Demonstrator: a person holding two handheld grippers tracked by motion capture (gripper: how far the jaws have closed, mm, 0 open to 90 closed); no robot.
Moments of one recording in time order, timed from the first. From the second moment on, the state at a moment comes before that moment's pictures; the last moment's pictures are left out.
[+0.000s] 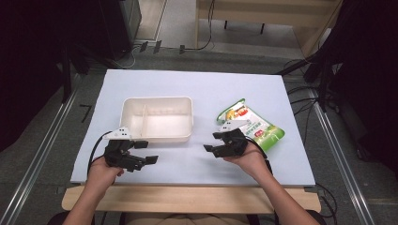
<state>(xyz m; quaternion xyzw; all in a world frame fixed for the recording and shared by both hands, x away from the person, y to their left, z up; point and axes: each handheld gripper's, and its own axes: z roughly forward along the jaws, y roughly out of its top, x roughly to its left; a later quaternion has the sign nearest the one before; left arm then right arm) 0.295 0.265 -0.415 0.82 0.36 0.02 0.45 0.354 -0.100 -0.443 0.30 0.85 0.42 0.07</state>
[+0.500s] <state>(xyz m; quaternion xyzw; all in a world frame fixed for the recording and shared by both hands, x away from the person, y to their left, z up) 0.295 0.267 -0.414 0.82 0.36 0.02 0.45 0.359 -0.114 -0.440 0.32 0.85 0.41 0.08</state>
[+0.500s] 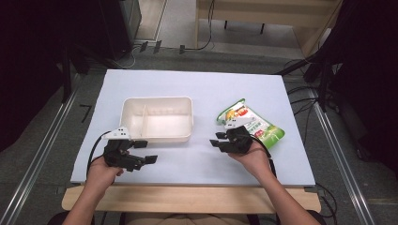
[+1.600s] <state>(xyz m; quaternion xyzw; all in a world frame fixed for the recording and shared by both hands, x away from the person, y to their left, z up) 0.304 0.257 -0.413 0.82 0.34 0.02 0.45 0.382 -0.159 -0.461 0.44 0.83 0.35 0.07</state>
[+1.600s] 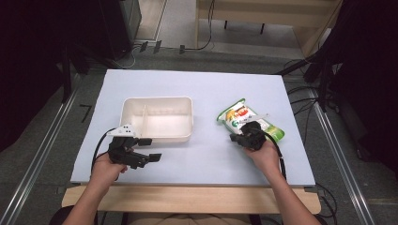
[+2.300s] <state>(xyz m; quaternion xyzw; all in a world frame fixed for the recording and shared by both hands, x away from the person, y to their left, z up) 0.303 0.257 -0.412 0.82 0.34 0.02 0.46 0.392 -0.187 -0.461 0.47 0.81 0.34 0.07</state>
